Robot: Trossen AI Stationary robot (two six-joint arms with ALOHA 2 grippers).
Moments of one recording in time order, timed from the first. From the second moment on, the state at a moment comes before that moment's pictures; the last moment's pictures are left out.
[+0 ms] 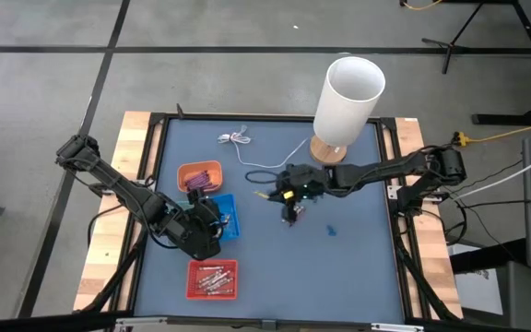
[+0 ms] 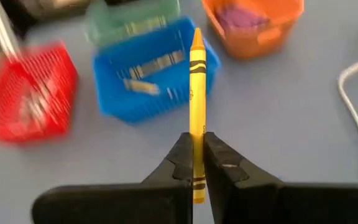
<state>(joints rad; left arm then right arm) -0.56 1.35 1.11 -0.78 -0.62 -0.75 0.02 1.62 1.01 -0.01 -0.05 0.20</state>
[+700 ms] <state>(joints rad) -0.56 1.35 1.10 -0.75 -0.64 -0.75 0.18 1.96 1.10 0.64 0.14 0.29</state>
